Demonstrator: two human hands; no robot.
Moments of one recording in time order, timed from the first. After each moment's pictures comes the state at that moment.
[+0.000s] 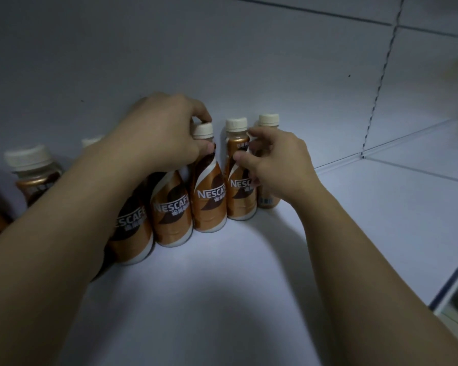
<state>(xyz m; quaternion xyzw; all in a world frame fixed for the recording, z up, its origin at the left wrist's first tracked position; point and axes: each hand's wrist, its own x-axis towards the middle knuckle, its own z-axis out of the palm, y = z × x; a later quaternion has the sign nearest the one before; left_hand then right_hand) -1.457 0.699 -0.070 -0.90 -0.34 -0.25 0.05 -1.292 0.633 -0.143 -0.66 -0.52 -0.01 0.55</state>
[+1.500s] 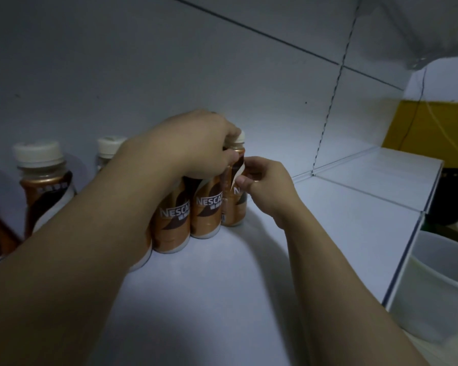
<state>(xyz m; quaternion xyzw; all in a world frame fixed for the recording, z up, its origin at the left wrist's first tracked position) -1.389 0.704 -0.069 -0.95 -0.21 -0.21 0.05 -1.253 0.628 -0.155 -0.71 -0.47 0.03 0.53</state>
